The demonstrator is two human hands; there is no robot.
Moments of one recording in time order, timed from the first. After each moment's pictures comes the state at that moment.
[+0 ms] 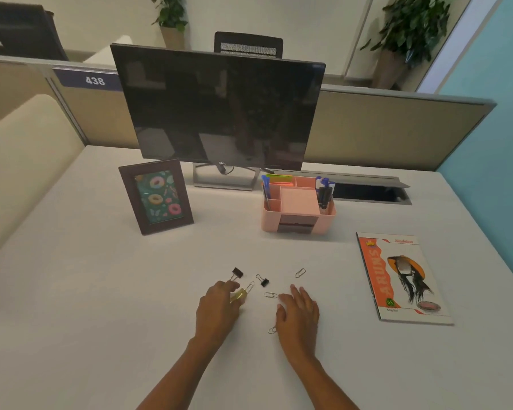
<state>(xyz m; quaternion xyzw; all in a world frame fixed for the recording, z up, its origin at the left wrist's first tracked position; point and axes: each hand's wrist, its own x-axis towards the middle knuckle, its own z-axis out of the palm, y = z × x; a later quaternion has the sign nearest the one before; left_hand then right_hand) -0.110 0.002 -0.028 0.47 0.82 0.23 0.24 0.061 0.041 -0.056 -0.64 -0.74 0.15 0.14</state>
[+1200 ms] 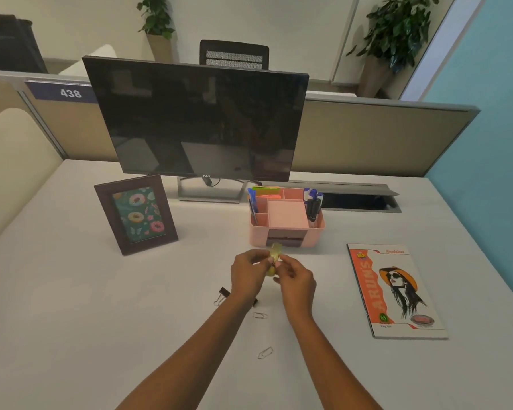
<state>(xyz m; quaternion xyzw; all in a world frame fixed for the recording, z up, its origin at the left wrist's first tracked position) -0.059 0.122 0.035 0.29 0.71 0.48 0.43 0.035 0.130 0.022 -0.63 -0.51 0.43 0.40</state>
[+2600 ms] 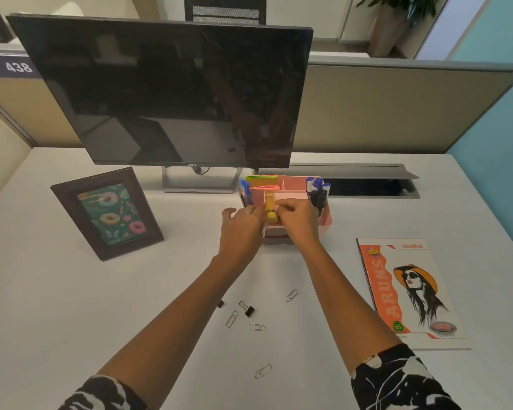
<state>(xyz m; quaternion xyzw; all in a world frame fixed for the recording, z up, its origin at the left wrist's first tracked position) -0.096 0.218 0.038 0.65 0.74 0.18 0.06 0.009 0.279 0.058 -0.65 -0.61 0.37 0.26</state>
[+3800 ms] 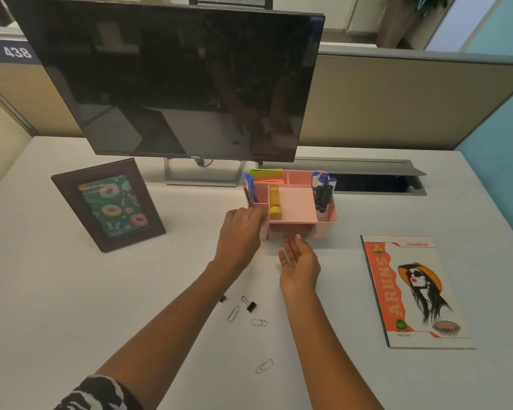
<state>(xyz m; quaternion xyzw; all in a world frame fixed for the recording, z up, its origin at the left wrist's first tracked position) -0.102 0.201 0.019 0.65 0.71 0.27 0.08 0.018 0.207 0.001 -0.56 -0.05 0.66 0.50</state>
